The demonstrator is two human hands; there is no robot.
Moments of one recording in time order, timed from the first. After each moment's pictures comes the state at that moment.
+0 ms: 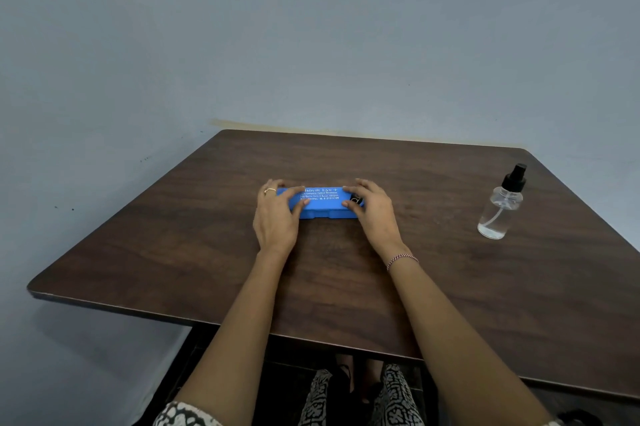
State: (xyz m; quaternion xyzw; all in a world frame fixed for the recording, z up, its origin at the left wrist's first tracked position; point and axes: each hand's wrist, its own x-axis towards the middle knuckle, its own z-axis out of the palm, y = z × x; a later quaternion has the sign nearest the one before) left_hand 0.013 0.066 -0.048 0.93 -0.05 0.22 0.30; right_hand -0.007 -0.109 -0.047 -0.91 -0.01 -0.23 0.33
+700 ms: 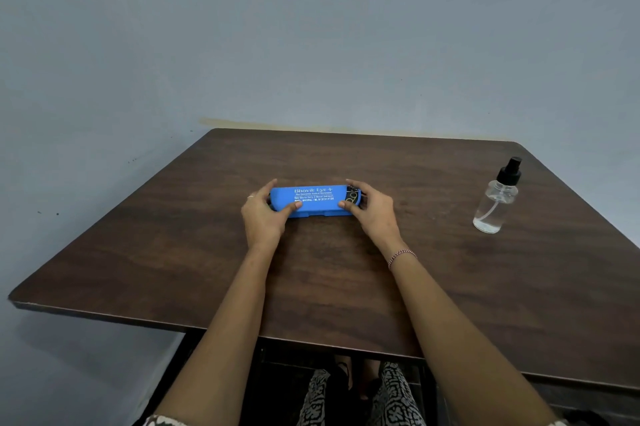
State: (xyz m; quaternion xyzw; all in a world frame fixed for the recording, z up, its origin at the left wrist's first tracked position) left_hand 0.024 0.074 -0.053 0.84 0.01 0.18 0.51; right_hand -0.009 -0.115 -0.048 -0.87 0.06 -0.17 0.46
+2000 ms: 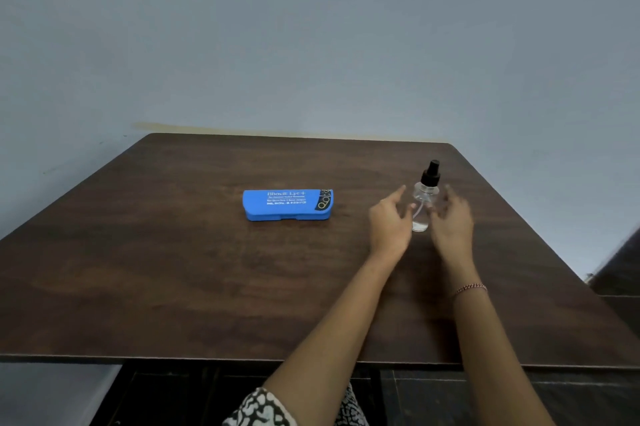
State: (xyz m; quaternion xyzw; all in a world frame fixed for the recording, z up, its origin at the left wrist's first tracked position) left_hand -0.073 -0.190 -0.028 0.76 -0.19 0.00 0.63; right_hand -0.110 -0.278 -0.027 -0.82 0.28 -0.33 0.39
